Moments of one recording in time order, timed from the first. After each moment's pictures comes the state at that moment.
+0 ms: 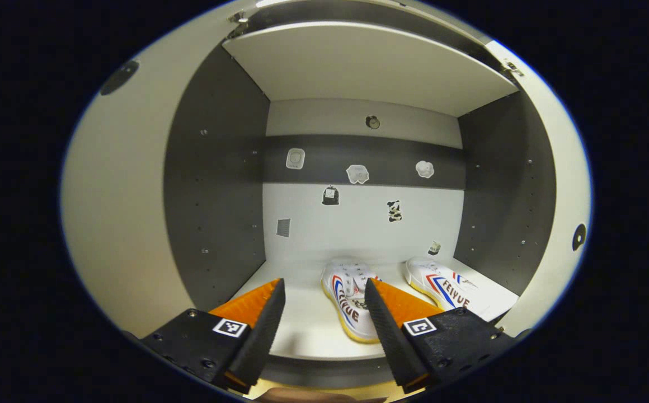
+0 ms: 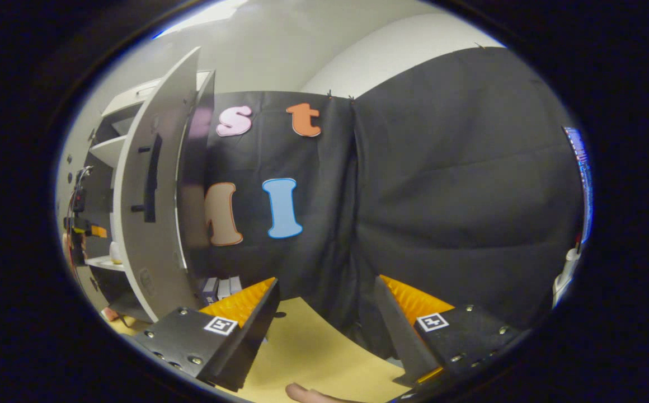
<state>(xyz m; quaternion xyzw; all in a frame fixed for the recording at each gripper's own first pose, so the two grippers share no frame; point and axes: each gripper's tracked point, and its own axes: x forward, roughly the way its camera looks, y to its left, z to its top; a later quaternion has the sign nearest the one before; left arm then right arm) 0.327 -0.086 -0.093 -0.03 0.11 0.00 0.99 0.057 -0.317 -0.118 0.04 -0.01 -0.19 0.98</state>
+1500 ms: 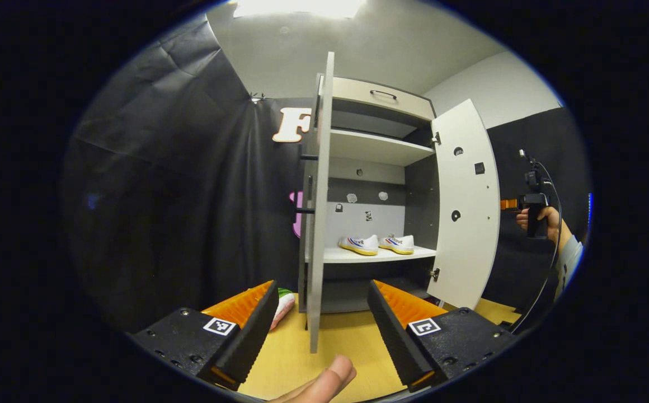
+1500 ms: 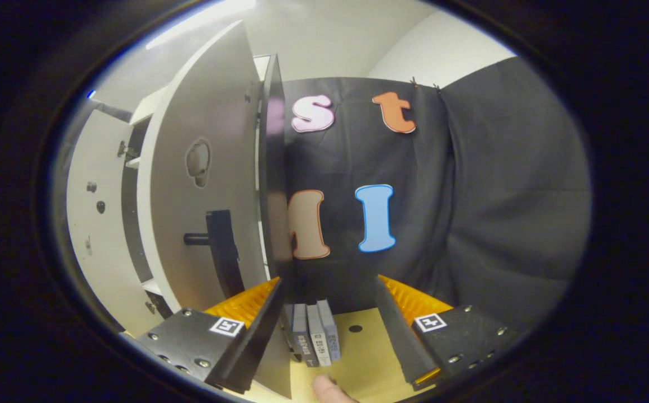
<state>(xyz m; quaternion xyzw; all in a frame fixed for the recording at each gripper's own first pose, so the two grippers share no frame) -0.050 0.074 -0.077 -0.08 0.03 -0.08 0.99 0.189 -0.167 -0.013 0.01 0.05 -0.03 1.00</state>
